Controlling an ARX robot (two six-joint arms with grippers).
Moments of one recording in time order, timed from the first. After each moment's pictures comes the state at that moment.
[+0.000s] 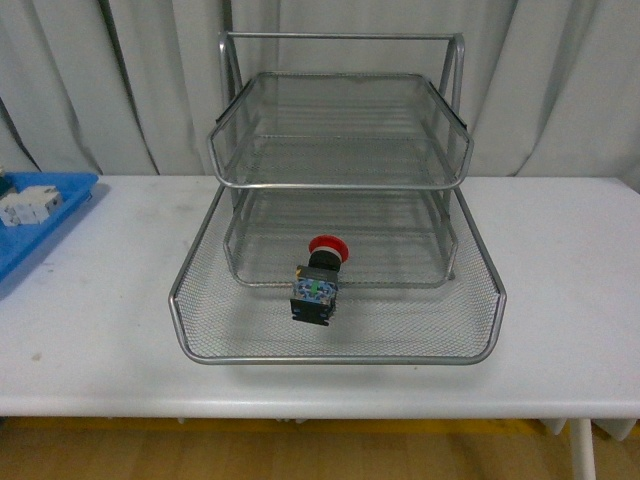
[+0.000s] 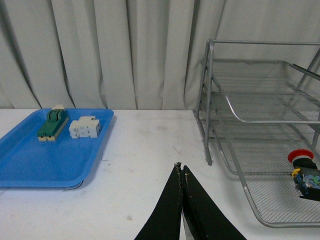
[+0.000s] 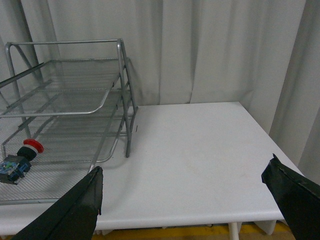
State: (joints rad) left arm 0.00 0.45 0.01 0.45 0.00 0.00; right arm 0.00 0.00 0.01 0.00 0.00 0.00
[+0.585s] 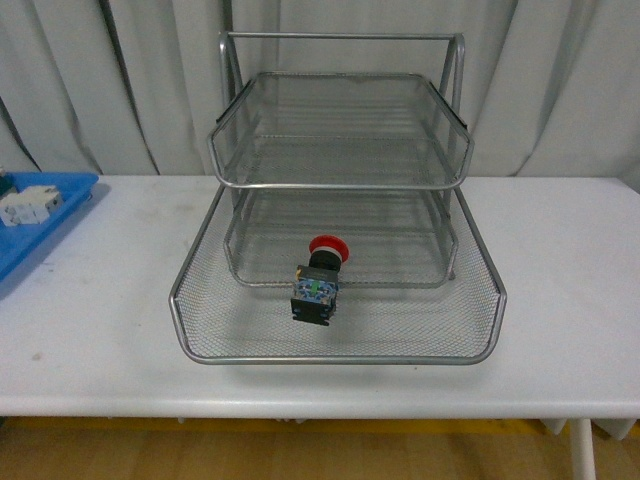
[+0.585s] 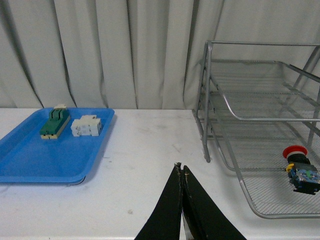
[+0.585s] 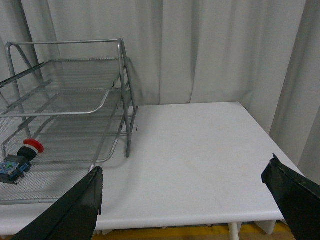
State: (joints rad) left arm 0.00 0.21 0.01 0.21 0.00 0.00; right arm 0.00 0.00 0.01 0.00 0.00 0.00
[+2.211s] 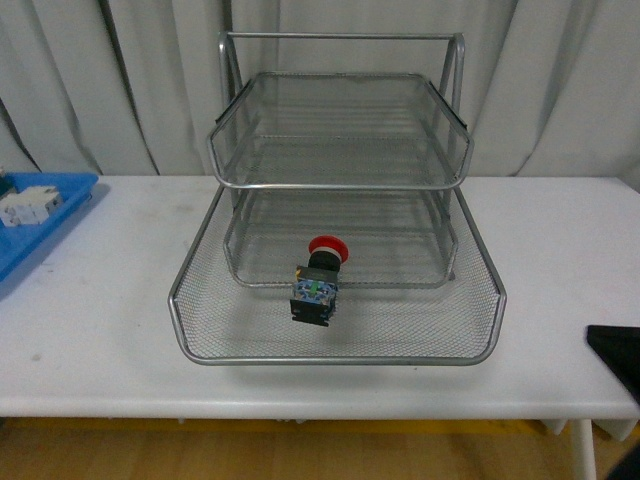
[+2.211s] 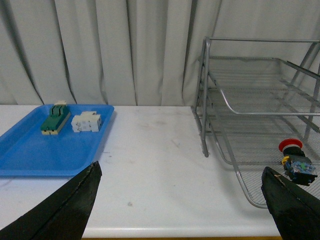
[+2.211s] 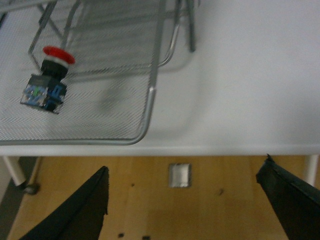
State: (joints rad) left arm 0.00 0.01 0.01 0.00 0.00 0.00; right arm 0.24 1.24 0.35 0.34 -0.04 0.26
